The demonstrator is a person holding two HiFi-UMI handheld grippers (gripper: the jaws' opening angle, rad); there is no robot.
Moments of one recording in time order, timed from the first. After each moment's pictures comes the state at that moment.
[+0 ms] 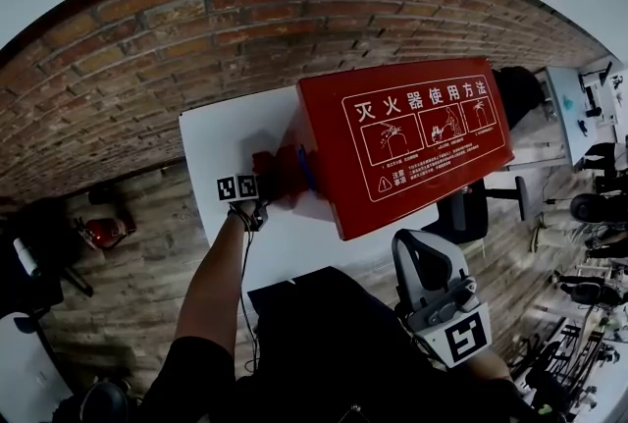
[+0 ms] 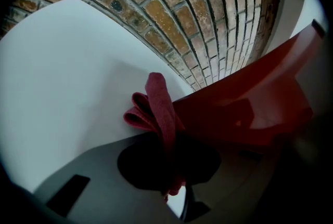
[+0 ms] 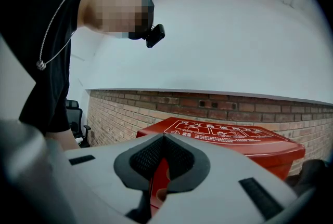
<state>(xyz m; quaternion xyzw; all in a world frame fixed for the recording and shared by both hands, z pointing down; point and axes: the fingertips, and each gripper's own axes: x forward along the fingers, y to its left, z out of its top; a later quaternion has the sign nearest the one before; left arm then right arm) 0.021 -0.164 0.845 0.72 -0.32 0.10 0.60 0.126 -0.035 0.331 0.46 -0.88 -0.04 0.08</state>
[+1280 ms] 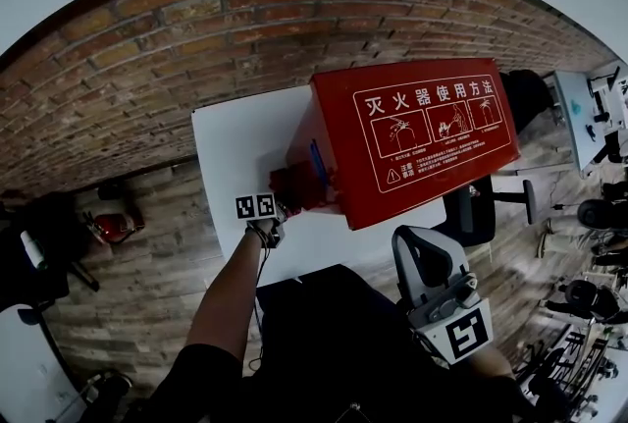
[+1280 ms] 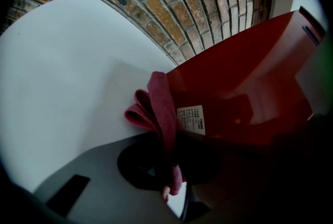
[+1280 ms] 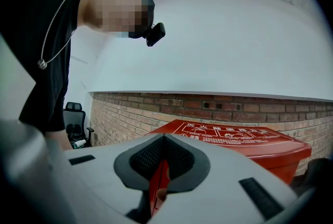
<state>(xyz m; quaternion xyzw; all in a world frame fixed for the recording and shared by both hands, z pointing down) 0.035 -0.103 0.850 0.72 -0.33 0.11 0.61 0.113 -0.030 0.328 0.44 -0.89 -0.04 0.07</state>
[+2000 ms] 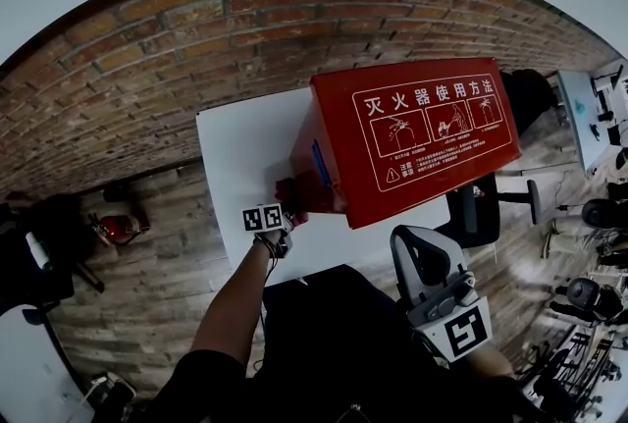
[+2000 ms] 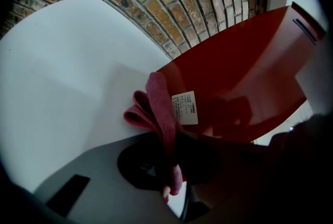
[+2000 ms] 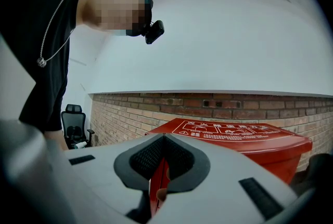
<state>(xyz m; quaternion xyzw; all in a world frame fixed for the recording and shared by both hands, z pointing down) 0.040 -0.079 0.848 0.71 -0.34 0.10 0.61 0.114 -0.028 0.333 0.44 -0.89 -0.03 0.06</state>
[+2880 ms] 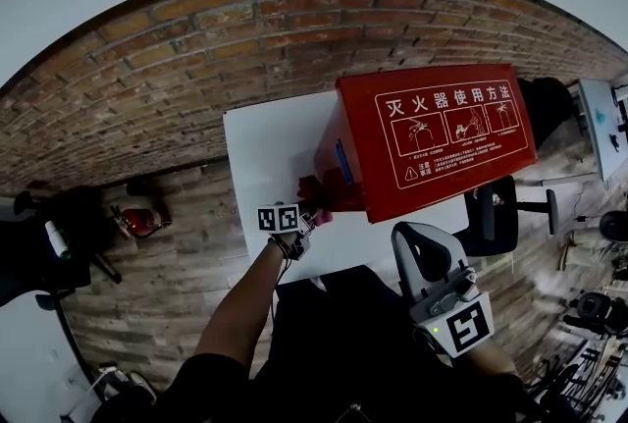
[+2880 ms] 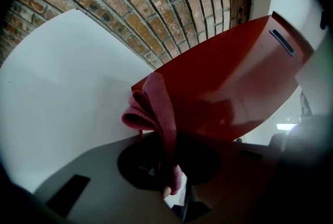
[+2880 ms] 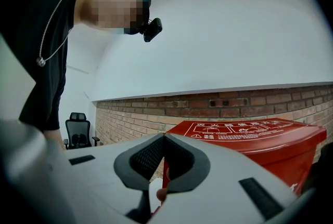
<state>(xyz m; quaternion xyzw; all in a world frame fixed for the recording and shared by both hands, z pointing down) 0.040 -0.081 0.778 0.75 -0.29 0.06 0.59 0.092 -0.029 0.330 0.42 -0.91 -0.01 0.03</state>
